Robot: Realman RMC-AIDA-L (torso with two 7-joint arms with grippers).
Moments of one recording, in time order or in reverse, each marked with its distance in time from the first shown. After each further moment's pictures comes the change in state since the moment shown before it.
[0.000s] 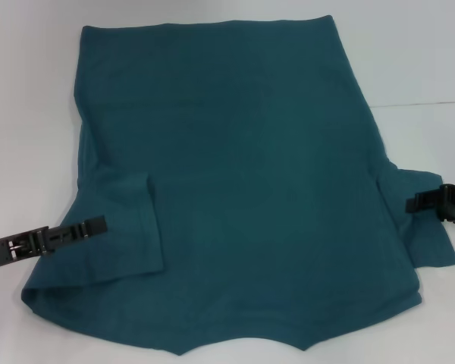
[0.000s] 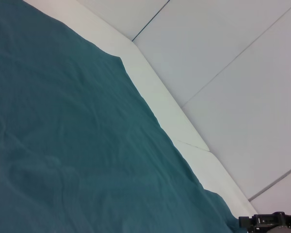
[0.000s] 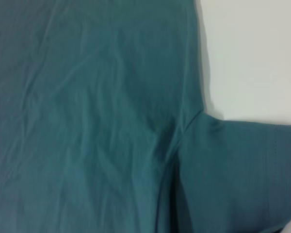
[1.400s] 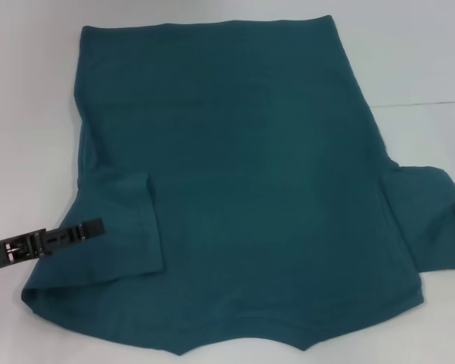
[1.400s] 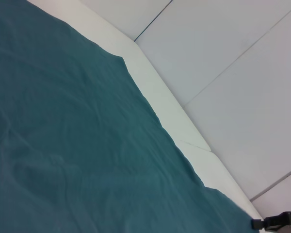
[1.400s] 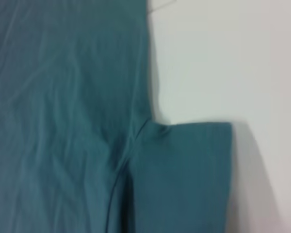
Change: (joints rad) left arm 0.008 0.002 0.000 0.000 -0.001 0.001 -0.001; right arm -0.023 -0.029 0.010 -0.083 -0.083 -0.040 0.059
